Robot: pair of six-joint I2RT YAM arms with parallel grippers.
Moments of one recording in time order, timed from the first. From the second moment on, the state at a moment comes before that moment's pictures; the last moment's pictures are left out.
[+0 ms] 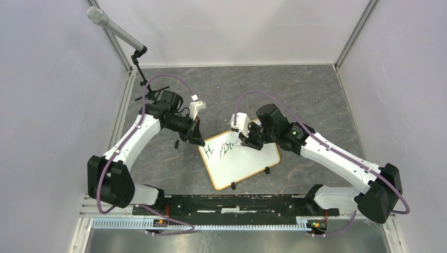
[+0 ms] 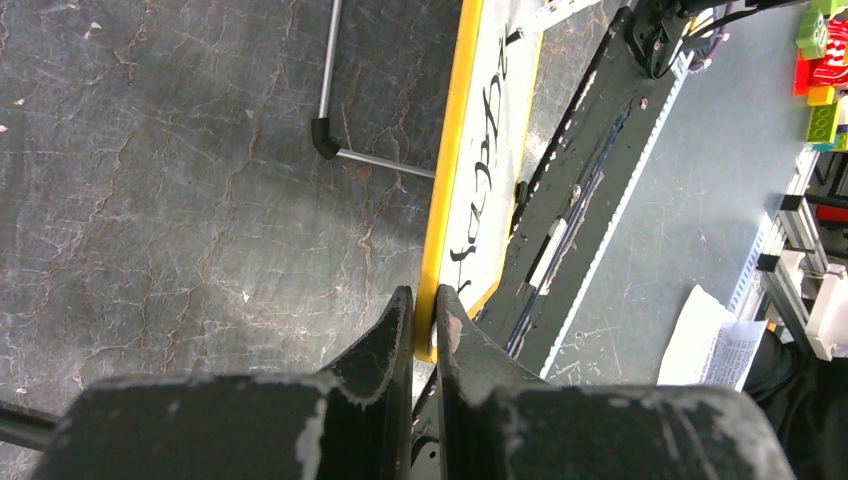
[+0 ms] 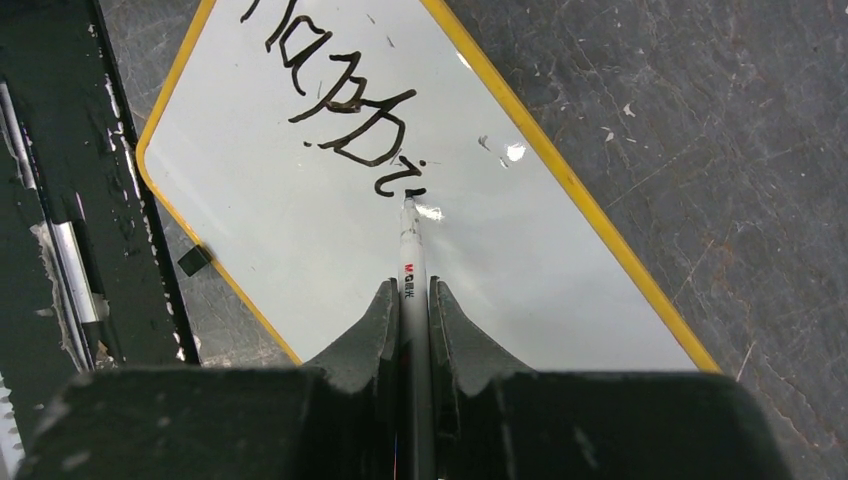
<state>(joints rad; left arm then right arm) -0.29 1.37 1.09 -0.93 0.82 0.32 0.79 1.23 1.02 -0.52 -0.32 -0.43</state>
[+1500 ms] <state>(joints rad) -0.29 1.37 1.09 -0.93 0.82 0.32 0.74 1.21 1.01 -0.51 -0.33 -0.43</state>
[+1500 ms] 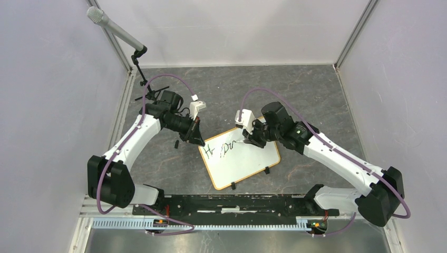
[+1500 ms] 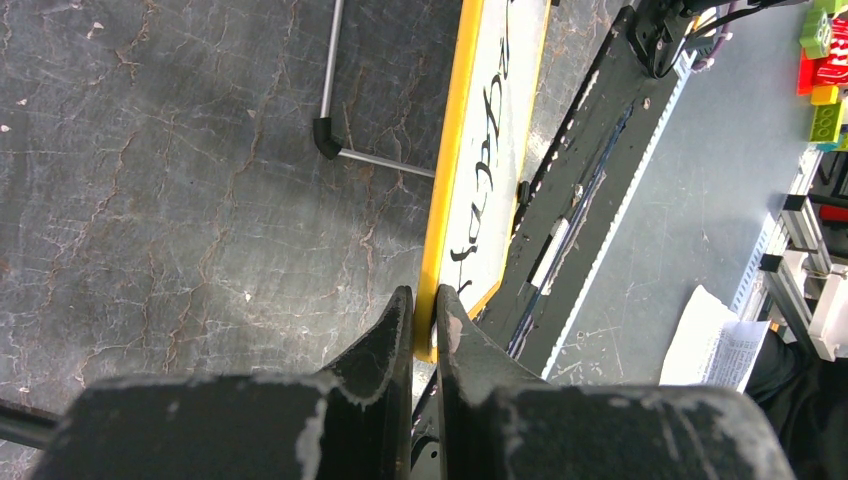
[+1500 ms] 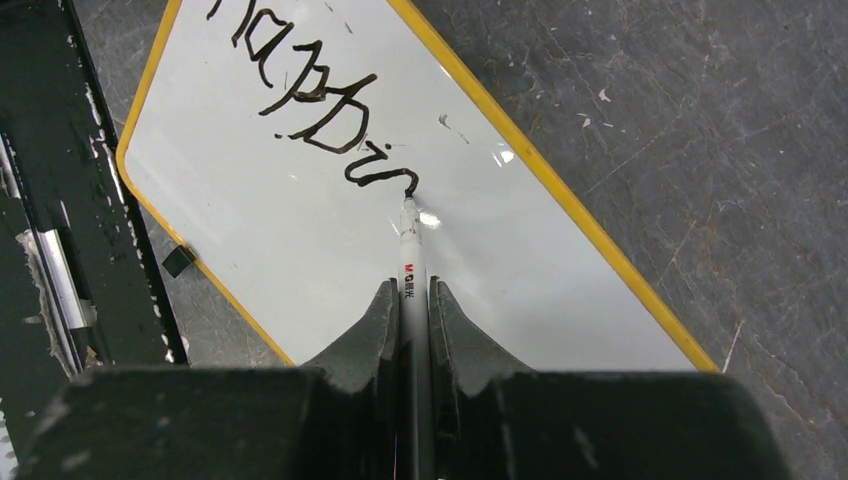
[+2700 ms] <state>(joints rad) -0.30 1.37 1.09 -0.93 0.81 0.32 0.73 1.19 0.98 -0.55 -0.37 -0.43</state>
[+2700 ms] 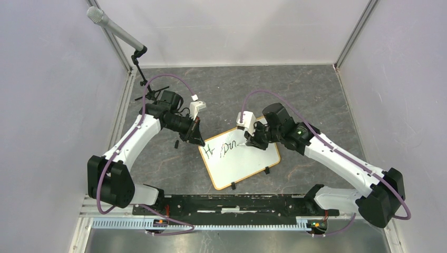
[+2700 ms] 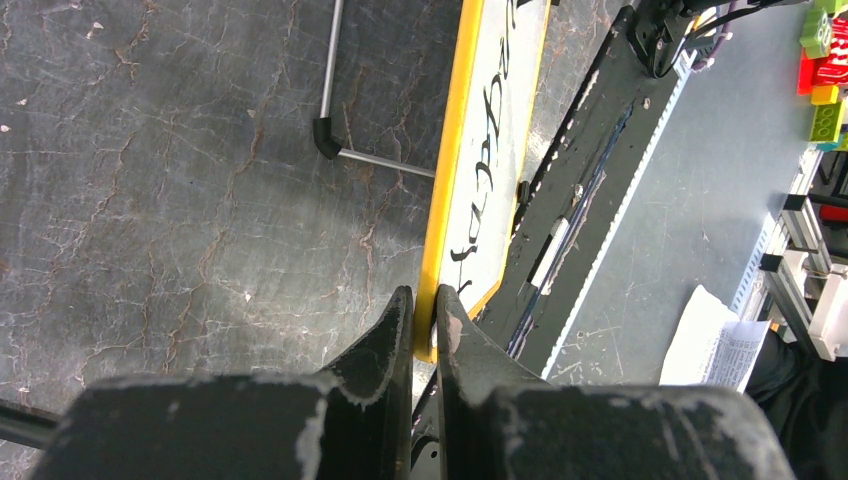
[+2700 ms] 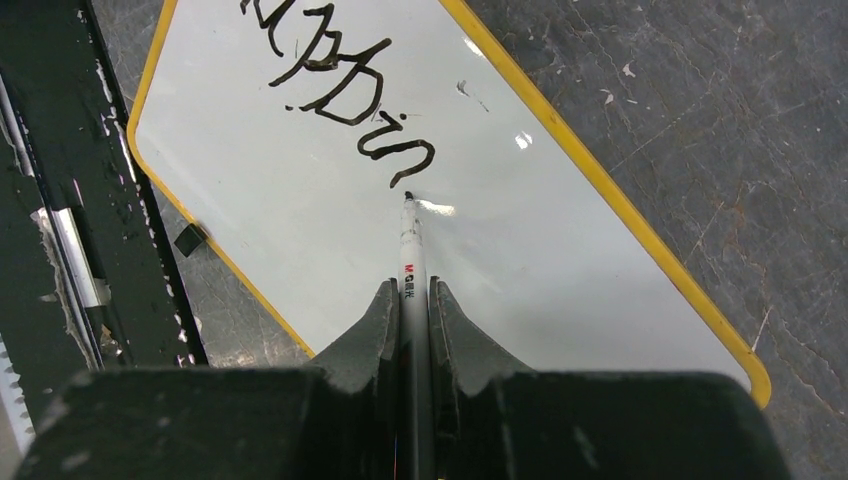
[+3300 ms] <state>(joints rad) -0.30 1.37 1.09 -0.93 0.81 0.32 0.67 1.20 1.03 -0.56 -0.36 -0.45</state>
